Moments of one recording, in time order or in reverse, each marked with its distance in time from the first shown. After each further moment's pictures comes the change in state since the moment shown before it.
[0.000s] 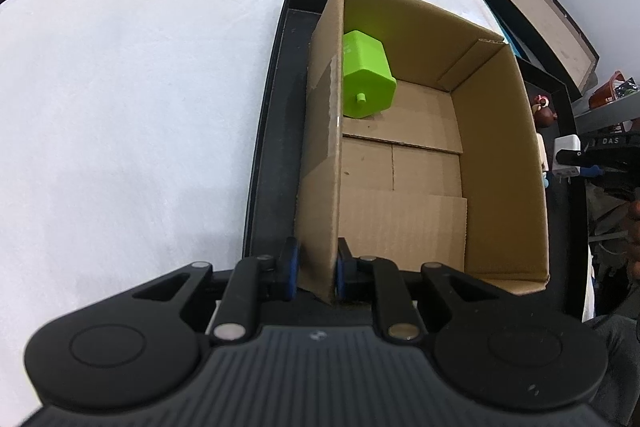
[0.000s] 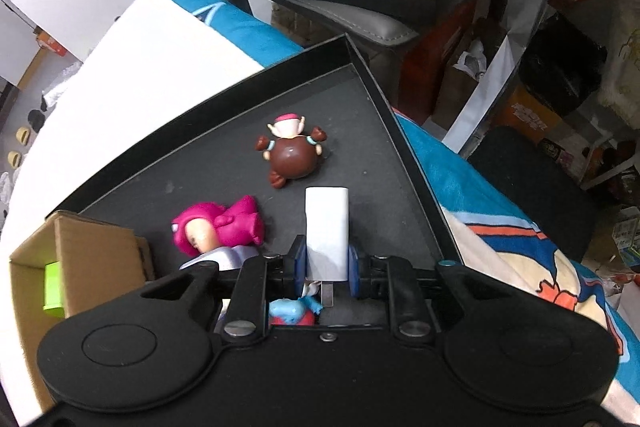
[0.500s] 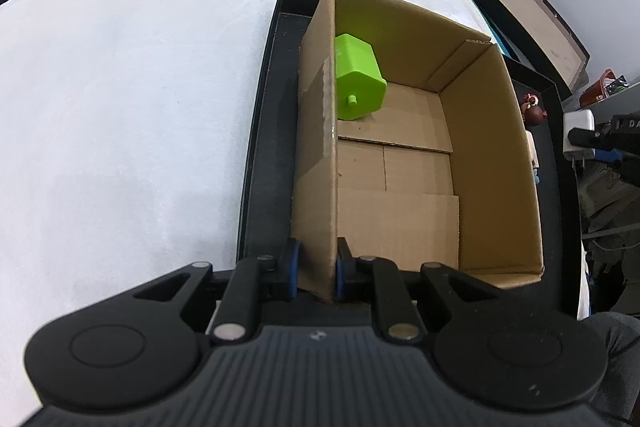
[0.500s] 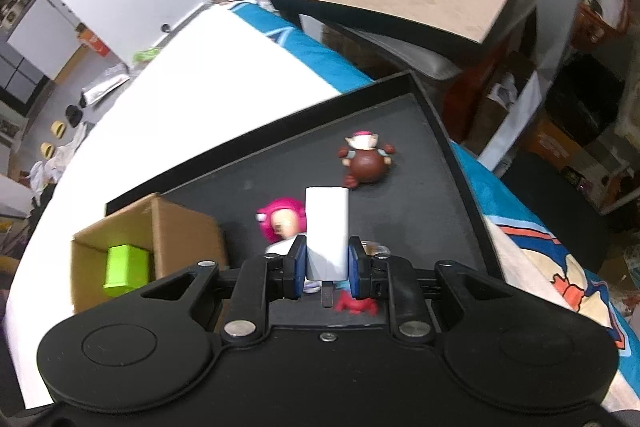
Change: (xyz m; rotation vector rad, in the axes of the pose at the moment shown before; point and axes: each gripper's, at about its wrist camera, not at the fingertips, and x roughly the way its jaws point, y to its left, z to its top) left arm -0.007 0.002 -0.003 0.015 -0.012 -0.020; right arm -0.050 0.036 -0.010 -0.078 -0.063 0.088
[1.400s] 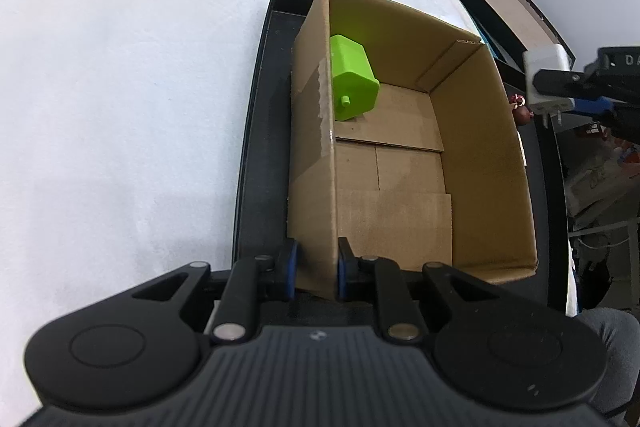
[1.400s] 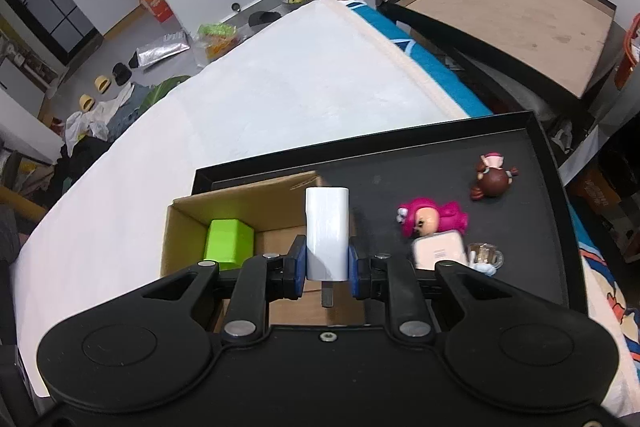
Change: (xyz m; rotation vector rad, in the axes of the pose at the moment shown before) left arm 0.000 0.009 0.000 0.004 0.000 -0.060; right arm -0.014 0.110 -0.016 -0.185 -0.012 0.055
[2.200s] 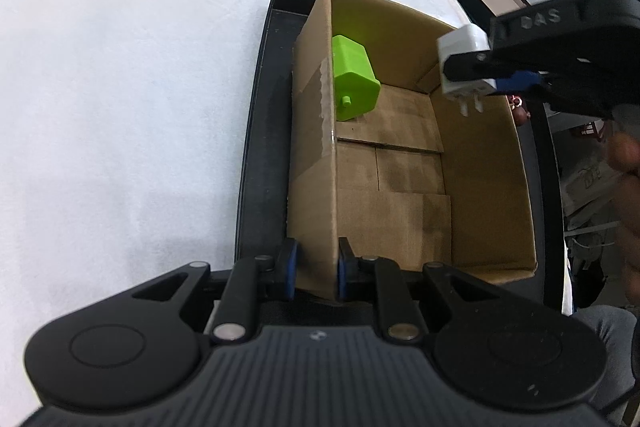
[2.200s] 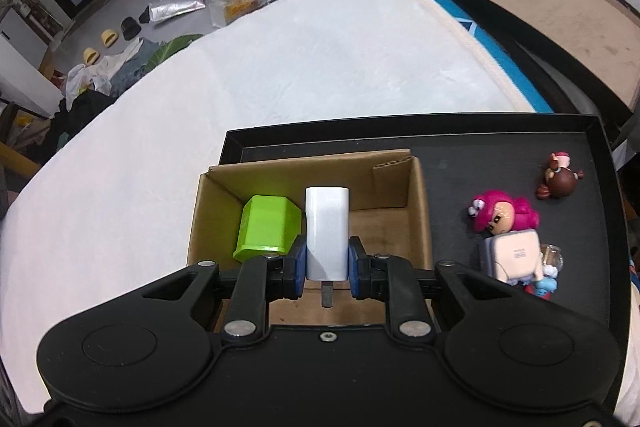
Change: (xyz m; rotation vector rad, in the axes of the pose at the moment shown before) left arm 0.002 0.004 0.001 -0.004 0.006 -0.024; right arm 0.048 0.061 -0.003 -0.100 0.078 -0.021
